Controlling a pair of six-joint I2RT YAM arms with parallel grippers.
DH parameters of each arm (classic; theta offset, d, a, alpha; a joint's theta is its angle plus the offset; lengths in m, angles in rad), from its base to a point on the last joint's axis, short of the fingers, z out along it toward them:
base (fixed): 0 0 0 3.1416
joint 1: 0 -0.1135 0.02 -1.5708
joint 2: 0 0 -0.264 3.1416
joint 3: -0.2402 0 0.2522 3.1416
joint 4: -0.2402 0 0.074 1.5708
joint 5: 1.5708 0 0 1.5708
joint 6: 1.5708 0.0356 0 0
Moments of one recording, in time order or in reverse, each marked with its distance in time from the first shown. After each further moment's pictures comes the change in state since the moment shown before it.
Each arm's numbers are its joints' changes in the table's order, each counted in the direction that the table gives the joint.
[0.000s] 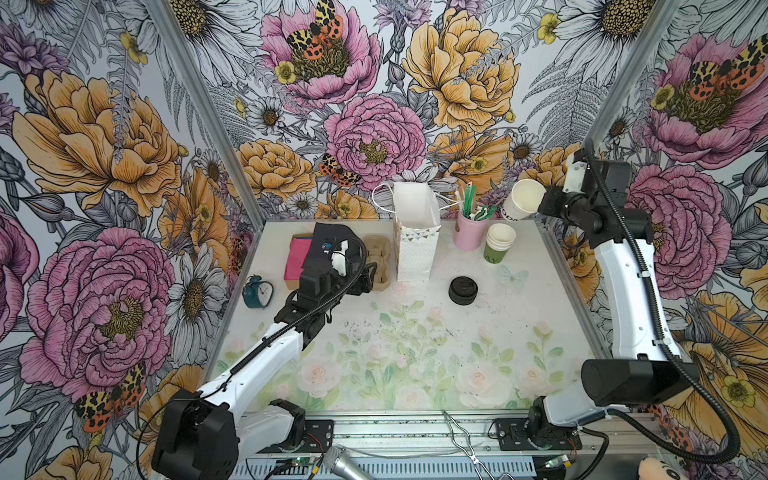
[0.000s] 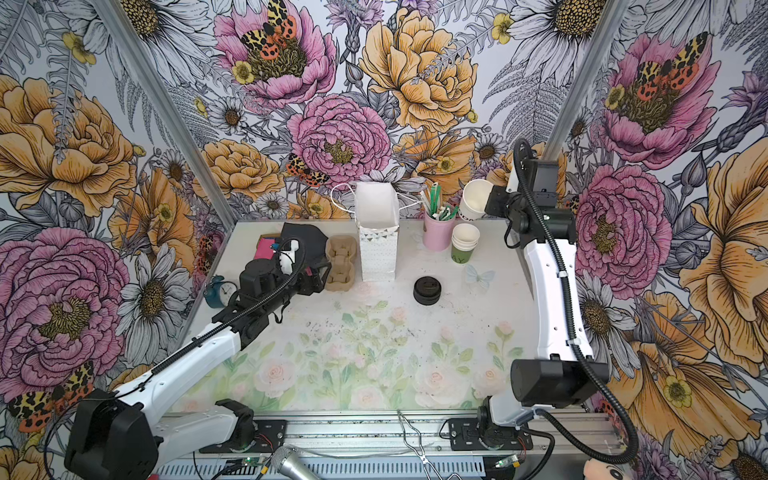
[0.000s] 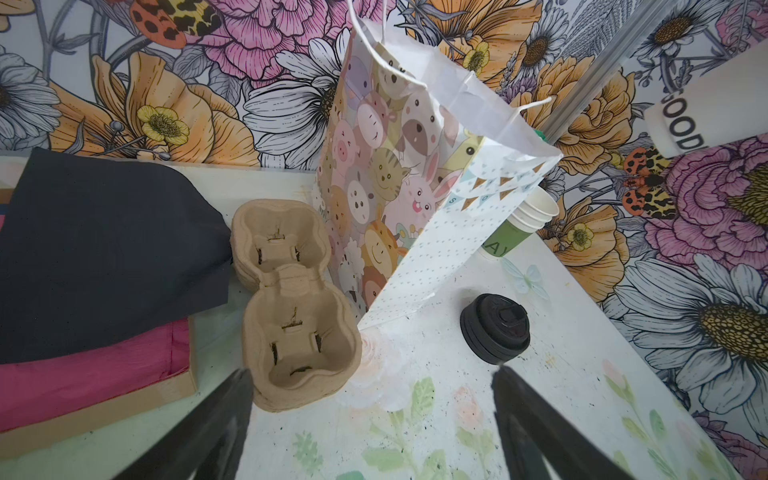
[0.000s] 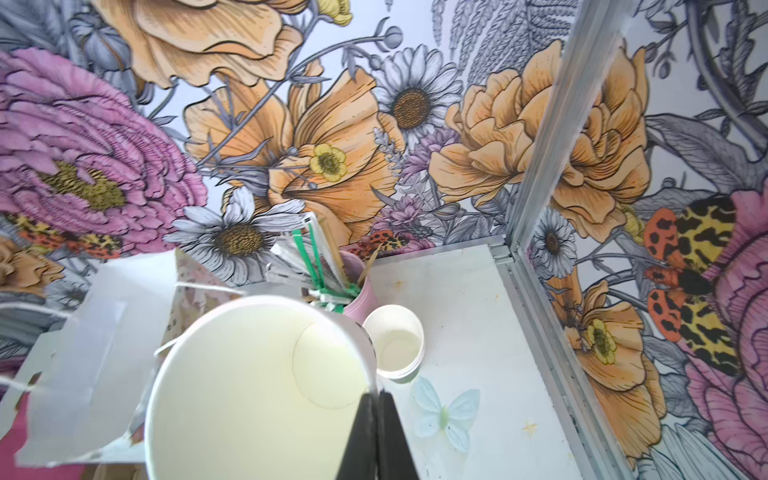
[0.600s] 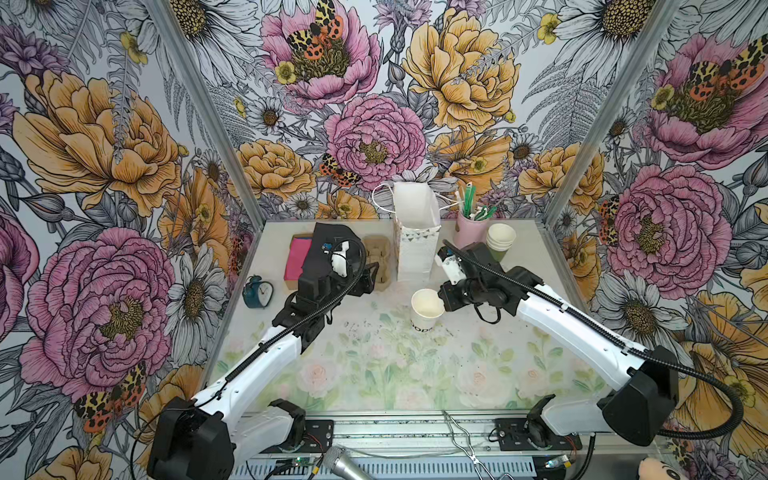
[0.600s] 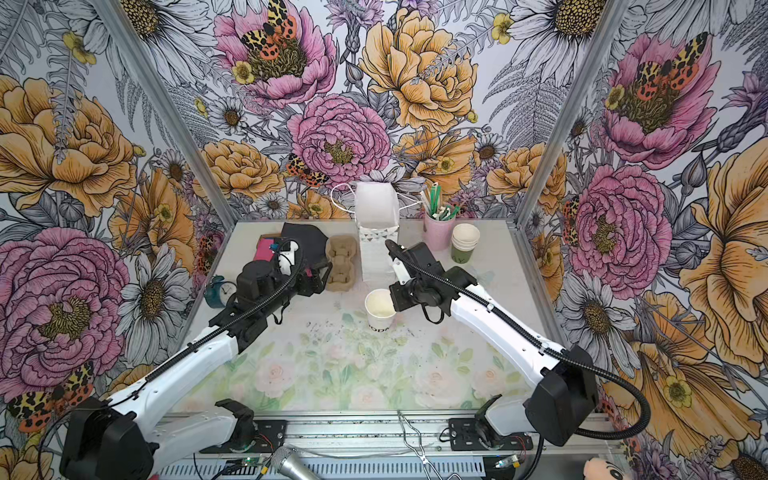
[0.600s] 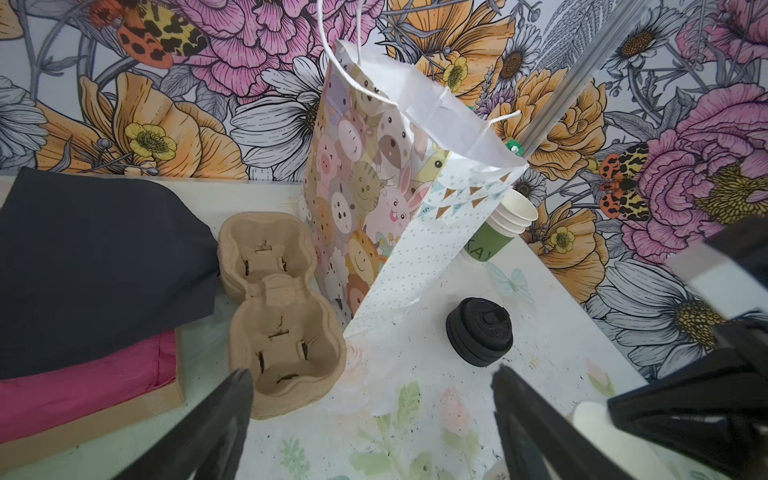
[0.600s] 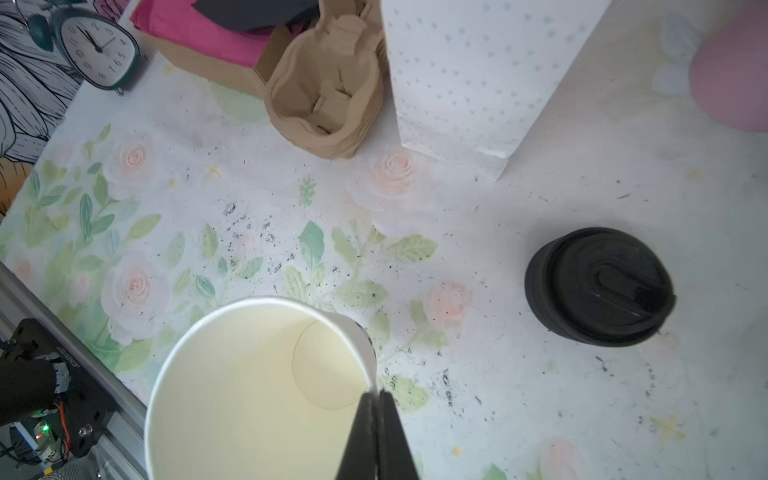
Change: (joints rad) left arm 0.025 0.037 0.002 0.000 0.000 0.000; right arm -0.660 0.076 0.647 0.122 -0.046 0.047
